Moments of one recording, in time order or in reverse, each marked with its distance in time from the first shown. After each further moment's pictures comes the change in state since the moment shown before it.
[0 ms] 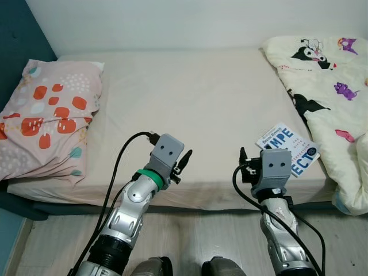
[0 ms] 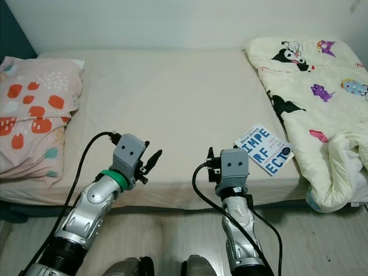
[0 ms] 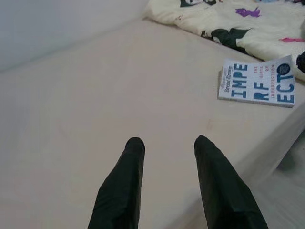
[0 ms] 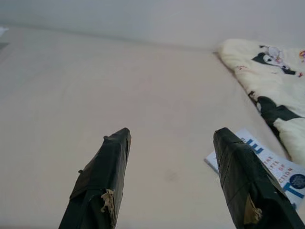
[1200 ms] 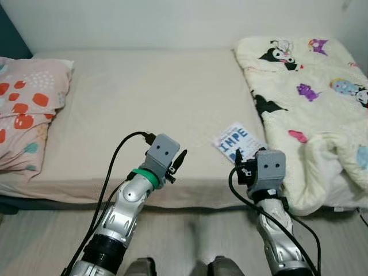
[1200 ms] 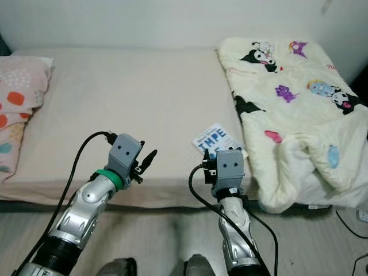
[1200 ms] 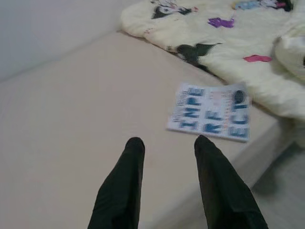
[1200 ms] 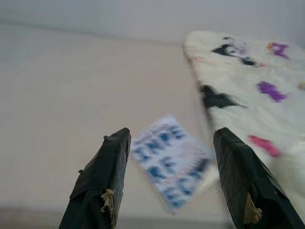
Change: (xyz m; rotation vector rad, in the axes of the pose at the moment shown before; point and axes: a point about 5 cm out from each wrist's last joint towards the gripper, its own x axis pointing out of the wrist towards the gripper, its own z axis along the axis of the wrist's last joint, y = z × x) left arm -0.003 -0.001 -0.005 0.009 0.017 -0.009; right arm -0.001 0.000 -0.005 -0.012 0.026 0.016
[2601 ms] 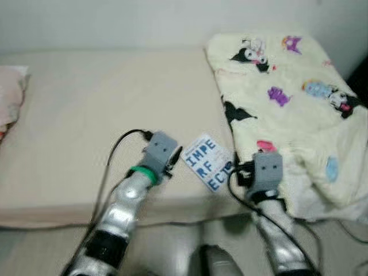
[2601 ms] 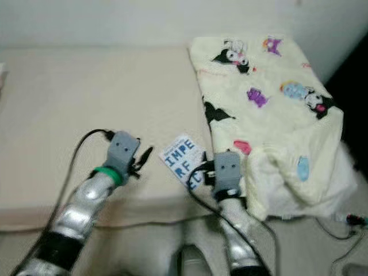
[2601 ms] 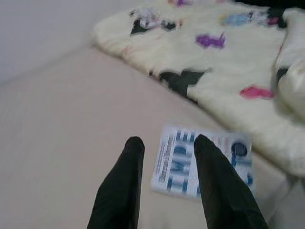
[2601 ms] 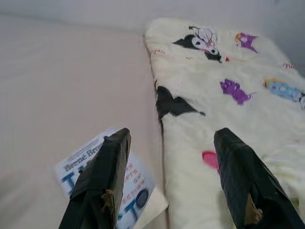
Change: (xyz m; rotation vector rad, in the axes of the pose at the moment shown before) left arm 0.013 0.001 0.013 0.024 -0.044 0.026; right arm -0.001 -0.005 -0.001 -0.011 0.005 -0.010
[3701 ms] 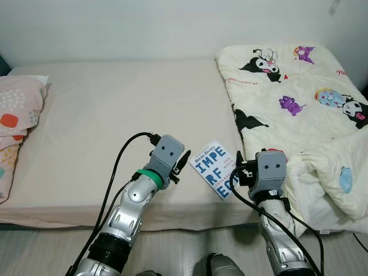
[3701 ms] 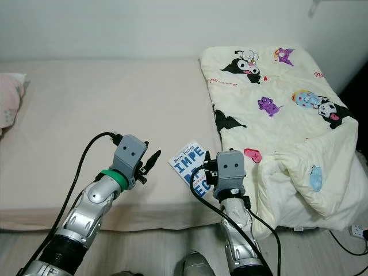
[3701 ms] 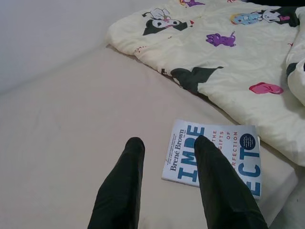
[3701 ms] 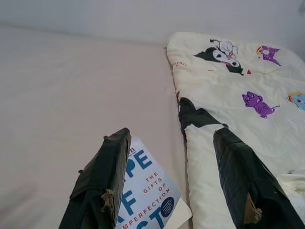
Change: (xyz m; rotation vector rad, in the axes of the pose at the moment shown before) left arm -0.008 0.002 -0.013 -0.003 0.040 -0.003; right arm 0.000 0.007 -0.002 0.011 0.010 0.015
